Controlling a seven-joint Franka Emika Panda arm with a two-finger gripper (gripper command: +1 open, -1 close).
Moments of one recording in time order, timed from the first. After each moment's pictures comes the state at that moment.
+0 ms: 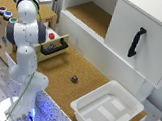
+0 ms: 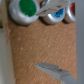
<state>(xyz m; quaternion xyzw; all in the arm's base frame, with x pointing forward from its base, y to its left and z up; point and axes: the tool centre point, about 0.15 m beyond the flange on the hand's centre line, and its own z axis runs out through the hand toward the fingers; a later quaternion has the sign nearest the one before) 0.222 0.447 0.505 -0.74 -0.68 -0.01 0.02</state>
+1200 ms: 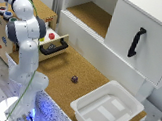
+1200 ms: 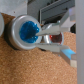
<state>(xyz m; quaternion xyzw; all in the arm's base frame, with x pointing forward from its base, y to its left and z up) 0.177 0.531 0.480 -0.65 -0.75 -0.03 0.07</state>
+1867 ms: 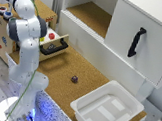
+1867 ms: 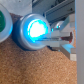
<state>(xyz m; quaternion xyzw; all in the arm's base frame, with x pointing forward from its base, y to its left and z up) 0.180 0.525 0.459 -0.66 -0.74 0.01 0.07</state>
